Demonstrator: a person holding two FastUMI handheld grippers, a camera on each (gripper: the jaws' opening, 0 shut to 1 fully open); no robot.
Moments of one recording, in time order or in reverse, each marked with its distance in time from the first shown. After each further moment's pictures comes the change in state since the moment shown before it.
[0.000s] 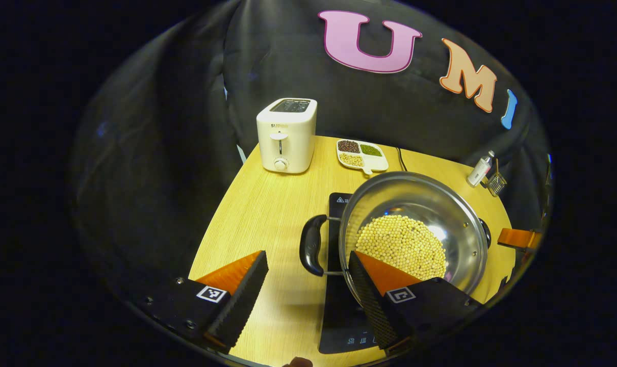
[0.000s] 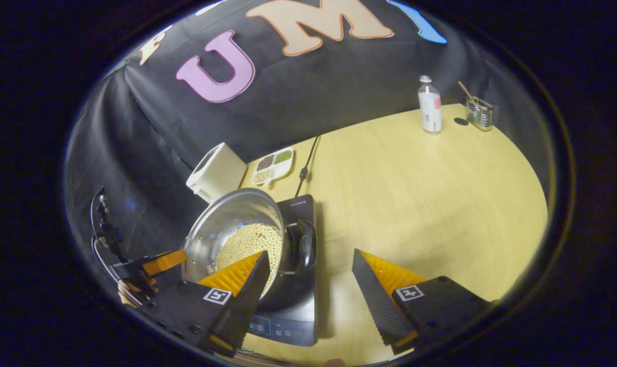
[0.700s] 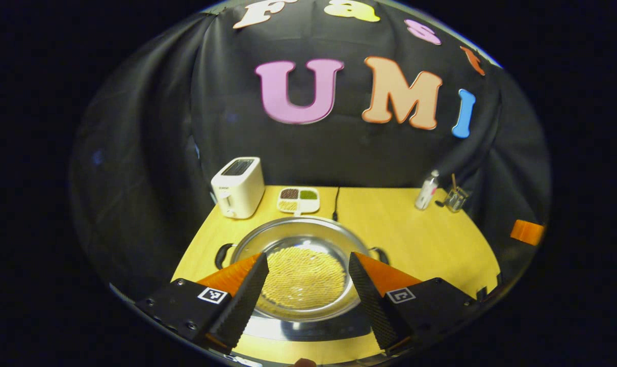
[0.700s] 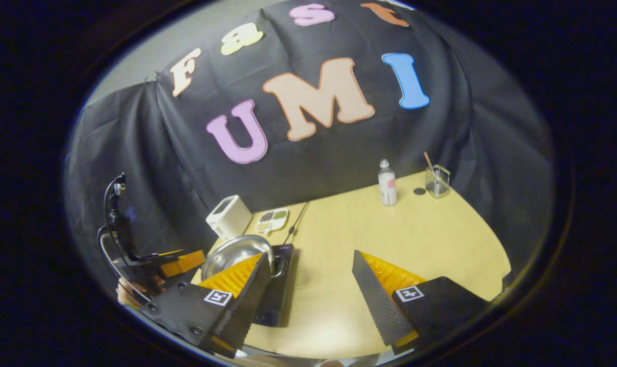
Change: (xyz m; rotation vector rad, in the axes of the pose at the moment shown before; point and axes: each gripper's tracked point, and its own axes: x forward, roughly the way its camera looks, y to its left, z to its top) left arm -0.136 -0.225 0.066 0.072 -0.301 -0.077; right arm -0.203 -0.066 0.105 -0.117 -0.341 0.058
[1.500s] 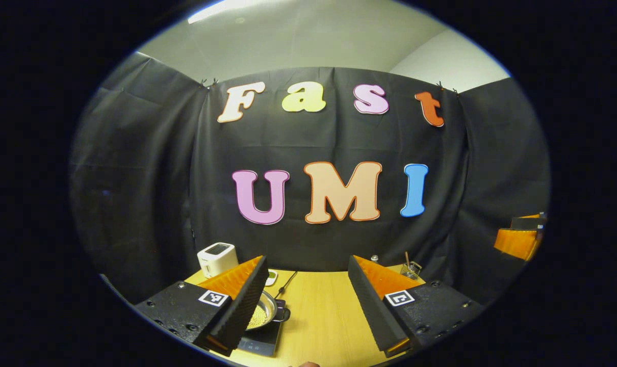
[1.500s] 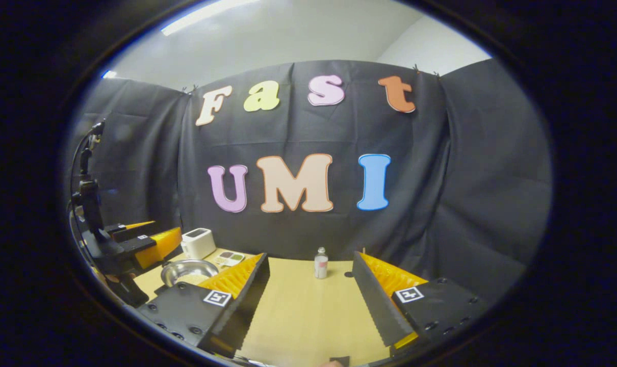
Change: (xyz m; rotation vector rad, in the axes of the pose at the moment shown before) left arm -0.149 -0.178 0.098 0.069 -0.526 0.072; right arm -0.167 -0.110 0.132 -0.315 -0.356 -0.112
